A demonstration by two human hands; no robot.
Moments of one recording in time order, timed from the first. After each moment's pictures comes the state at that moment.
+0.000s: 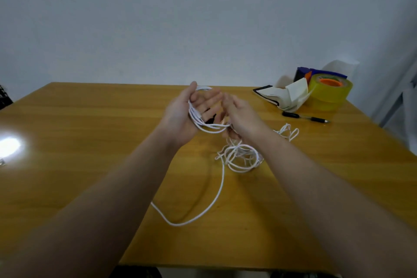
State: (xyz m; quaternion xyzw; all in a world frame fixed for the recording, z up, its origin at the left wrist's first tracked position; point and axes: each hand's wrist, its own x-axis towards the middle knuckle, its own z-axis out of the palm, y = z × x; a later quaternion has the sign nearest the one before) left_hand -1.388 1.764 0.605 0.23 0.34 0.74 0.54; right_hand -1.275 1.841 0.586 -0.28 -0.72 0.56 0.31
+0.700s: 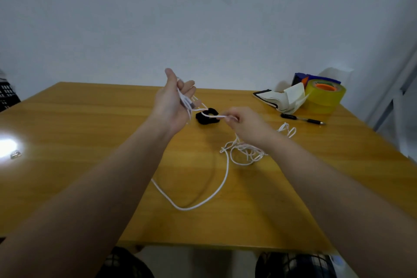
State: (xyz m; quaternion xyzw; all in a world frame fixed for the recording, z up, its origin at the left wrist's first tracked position) left_hand -1.409 1.743 0.618 0.20 0.41 0.79 0.41; right_hand -1.252 1.822 0.591 -0.31 -0.89 0.28 0.20
